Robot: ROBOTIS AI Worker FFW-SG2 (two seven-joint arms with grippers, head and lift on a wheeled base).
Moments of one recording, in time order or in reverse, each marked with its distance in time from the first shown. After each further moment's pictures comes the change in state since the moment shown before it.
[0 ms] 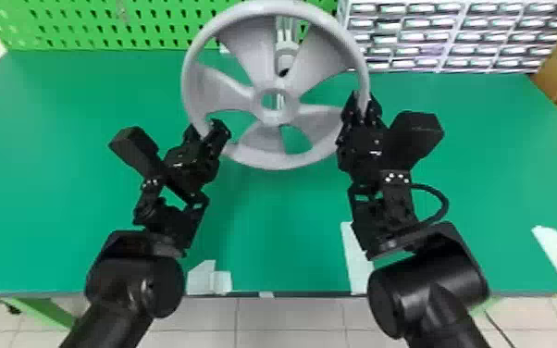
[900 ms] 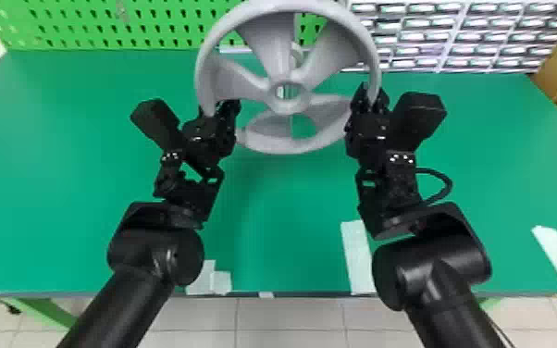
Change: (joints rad) left arm -0.139 -0.054 -0.044 0.120 -0.063 -0.049 -0.001; right arm -0.075 0.016 -0.044 0.062 -0.003 0.055 0.000
